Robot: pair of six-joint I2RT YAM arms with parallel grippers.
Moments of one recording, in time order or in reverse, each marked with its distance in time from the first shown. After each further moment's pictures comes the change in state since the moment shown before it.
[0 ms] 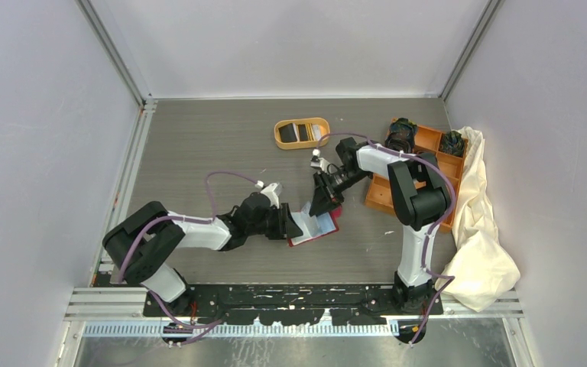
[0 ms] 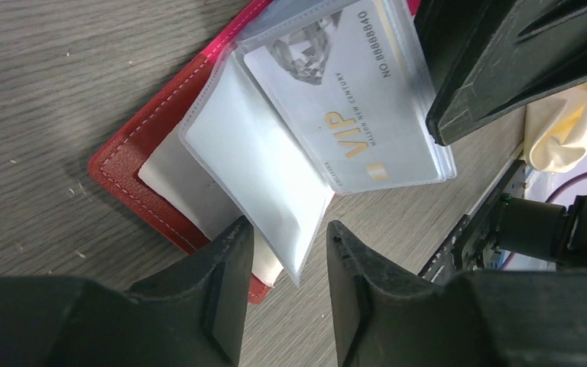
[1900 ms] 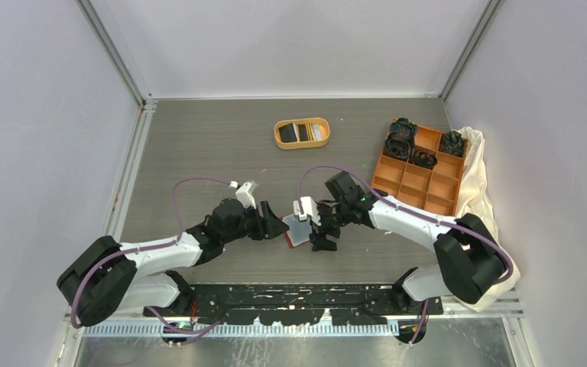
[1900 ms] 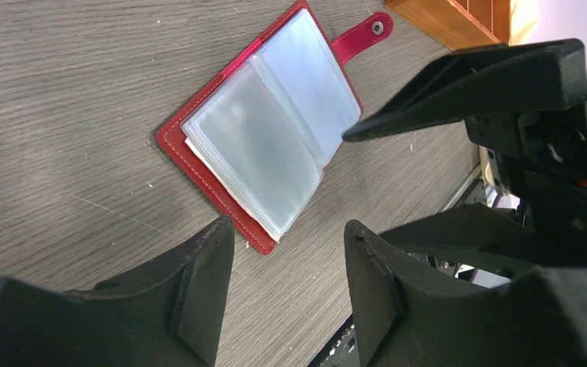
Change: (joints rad) left arm 0.069 -0.362 -0.188 -0.010 -0.043 0.003; right arm 0.309 -0.618 -0.533 0.426 0.312 -0.692
